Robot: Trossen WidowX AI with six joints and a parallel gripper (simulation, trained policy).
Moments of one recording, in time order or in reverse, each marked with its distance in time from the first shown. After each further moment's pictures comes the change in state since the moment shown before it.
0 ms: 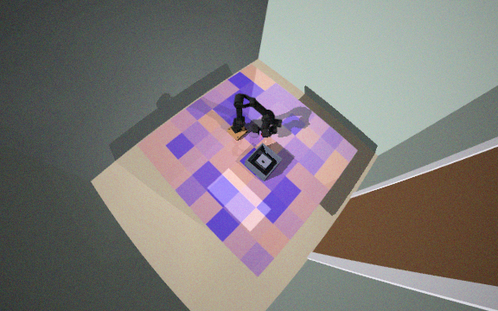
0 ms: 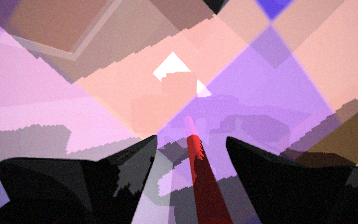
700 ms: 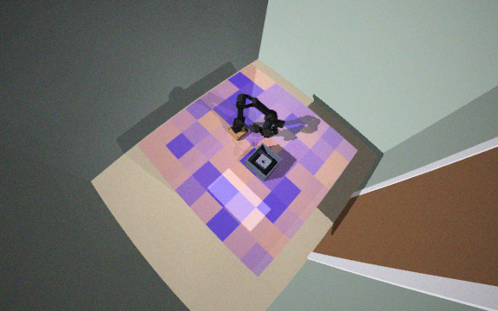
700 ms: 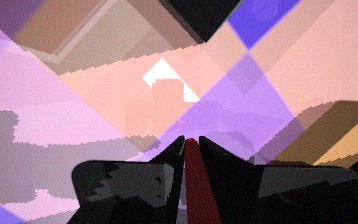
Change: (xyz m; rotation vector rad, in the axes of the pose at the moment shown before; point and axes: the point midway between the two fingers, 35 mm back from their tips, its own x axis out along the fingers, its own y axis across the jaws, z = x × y) arm -0.013 0.000 0.014 -0.018 -0.041 -0.089
